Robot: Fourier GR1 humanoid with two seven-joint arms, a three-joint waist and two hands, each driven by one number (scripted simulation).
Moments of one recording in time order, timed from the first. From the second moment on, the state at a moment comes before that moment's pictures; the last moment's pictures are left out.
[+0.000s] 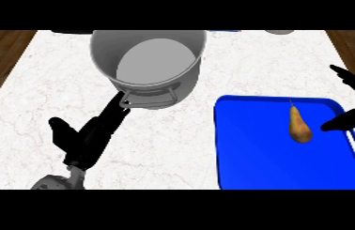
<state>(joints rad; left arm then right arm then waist) -0.08 0.32 -0.34 -1.59 0.43 0.09 0.19 -0.44 -0.85 0.29 -0.94 -0.03 0.12 0.08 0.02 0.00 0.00</state>
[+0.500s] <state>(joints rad) -0.05 0.30 -0.32 -1.59 0.41 0.07 0.18 -0.60 -0.95 0.22 -1.05 -0.17 0.47 0.49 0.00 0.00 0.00</state>
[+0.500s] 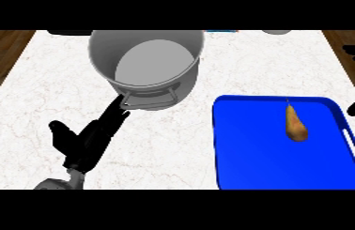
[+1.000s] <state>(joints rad) -0.03 0.29 -0.28 -1.63 0.40 0.03 0.23 -0.61 -0.81 0.14 -1.14 -0.19 0.48 0.75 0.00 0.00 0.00</state>
